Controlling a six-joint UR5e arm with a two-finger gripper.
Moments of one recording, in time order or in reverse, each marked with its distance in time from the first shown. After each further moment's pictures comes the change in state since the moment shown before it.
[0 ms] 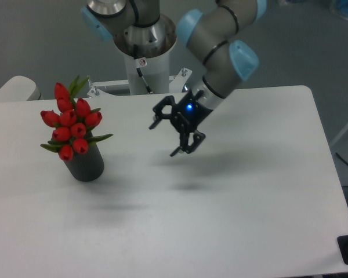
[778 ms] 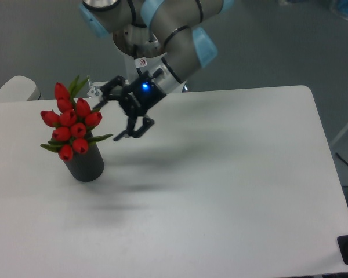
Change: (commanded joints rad) arm -0.172 0.075 -0.091 0.000 -0.315 -0.126
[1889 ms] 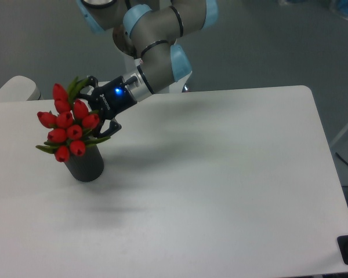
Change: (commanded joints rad) arm -0.054 -0.078 -0.017 0.060 -0.092 0.023
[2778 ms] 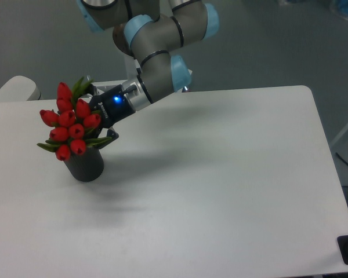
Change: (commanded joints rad) arm -0.040 -0.057 0.029 0.064 -0.029 -0.006
